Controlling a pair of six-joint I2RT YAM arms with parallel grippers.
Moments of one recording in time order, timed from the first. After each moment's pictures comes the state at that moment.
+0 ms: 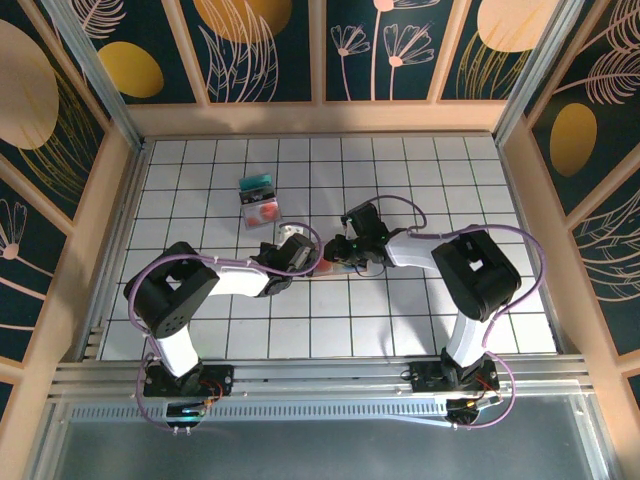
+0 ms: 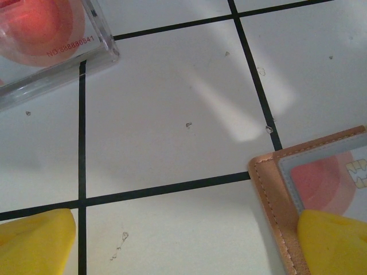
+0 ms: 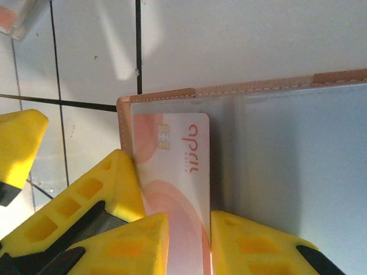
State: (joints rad) left arm -0.81 1.77 0.76 0.13 -0.49 -0.48; right arm 0.62 1.78 0.88 0.00 -0.41 0.76
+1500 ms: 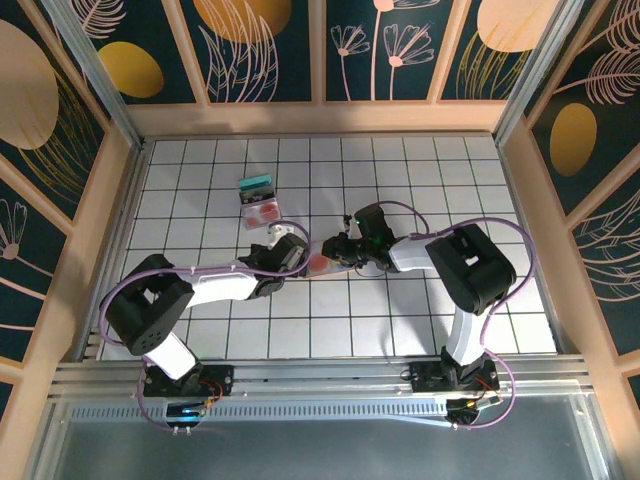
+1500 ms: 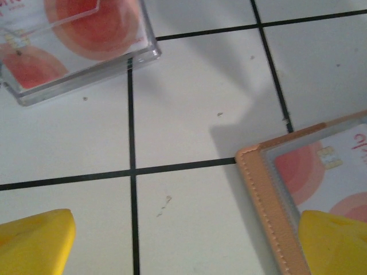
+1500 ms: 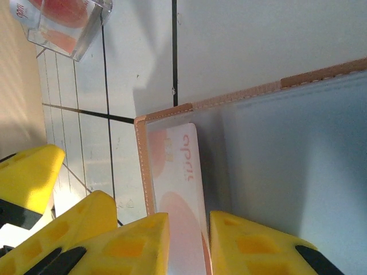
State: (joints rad) left arm -0.81 1.63 0.73 -0.02 -0.51 -0.54; right arm 0.58 1.83 0.80 0.29 -0.53 0.87
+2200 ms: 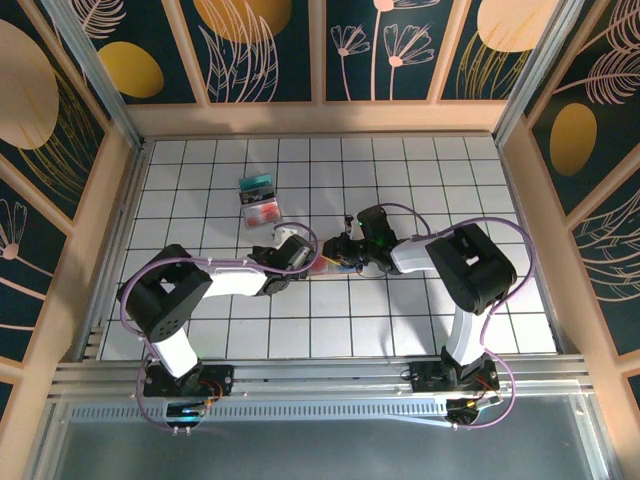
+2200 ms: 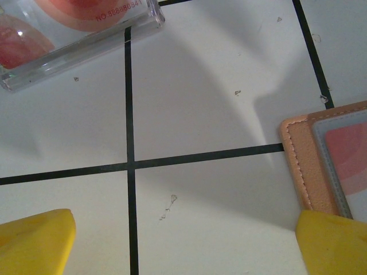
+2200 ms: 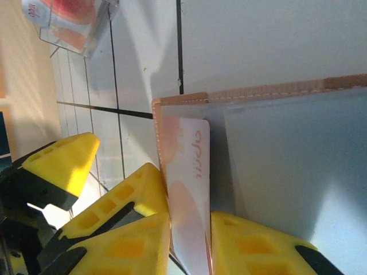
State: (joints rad) left arm -0.81 1.73 0.77 -0.03 -0.53 -0.53; right arm 0.58 1.83 0.77 0.35 -0.59 0.92
